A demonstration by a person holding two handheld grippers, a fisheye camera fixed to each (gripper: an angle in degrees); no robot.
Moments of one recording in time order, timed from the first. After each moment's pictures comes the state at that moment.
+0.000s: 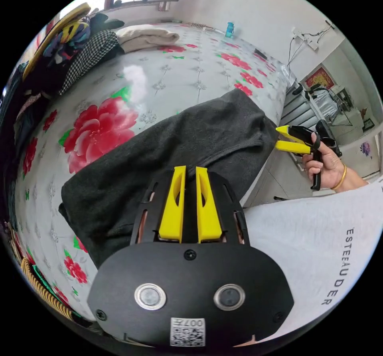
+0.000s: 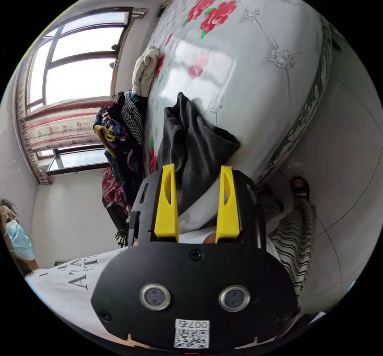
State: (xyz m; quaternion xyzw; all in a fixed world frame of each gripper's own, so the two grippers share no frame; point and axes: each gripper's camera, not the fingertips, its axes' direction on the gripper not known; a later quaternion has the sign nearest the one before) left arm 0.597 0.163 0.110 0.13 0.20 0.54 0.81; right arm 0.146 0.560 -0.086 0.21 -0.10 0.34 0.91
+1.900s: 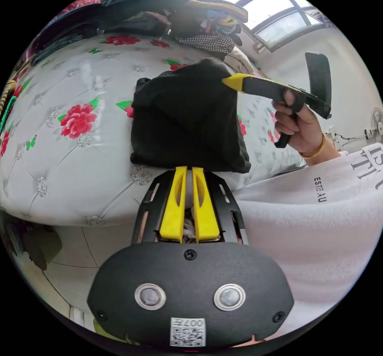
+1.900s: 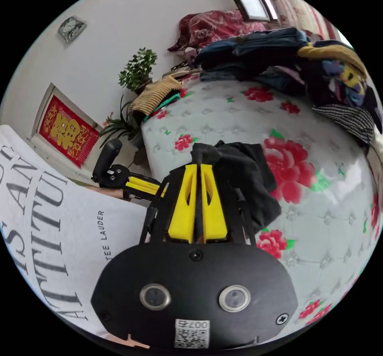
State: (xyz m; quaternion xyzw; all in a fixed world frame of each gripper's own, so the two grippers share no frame) left arm 0.377 0.117 0.088 0.13 0.35 0.25 0.89; right arm -0.217 0.270 0.085 -0.08 0.00 -0.36 0.93
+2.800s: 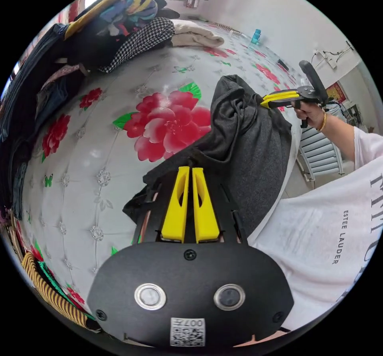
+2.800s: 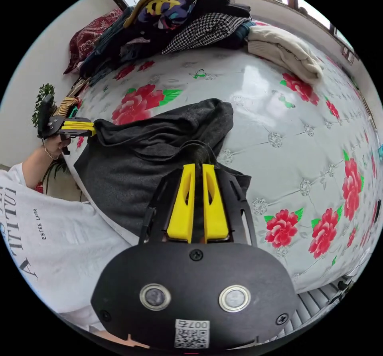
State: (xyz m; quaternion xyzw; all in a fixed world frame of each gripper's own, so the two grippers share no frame) left arm 0.548 0.036 -0.007 0.16 0.22 0.48 0.83; right arm -0.039 0.254 0.004 -0.06 0.21 -0.16 0.96
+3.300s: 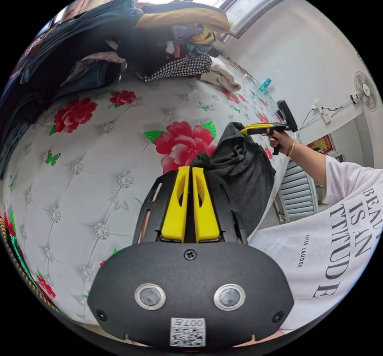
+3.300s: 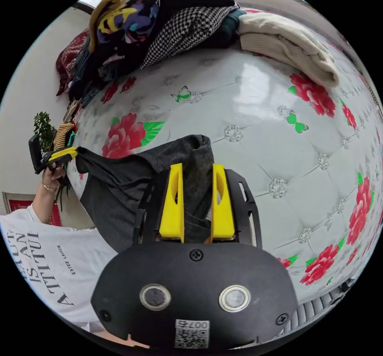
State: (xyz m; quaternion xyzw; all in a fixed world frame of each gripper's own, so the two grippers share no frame) left arm 0.482 0.025 -0.044 0.18 0.35 0.38 0.84; right arm -0.014 0.164 0.035 -0.12 0.19 -0.09 0.97
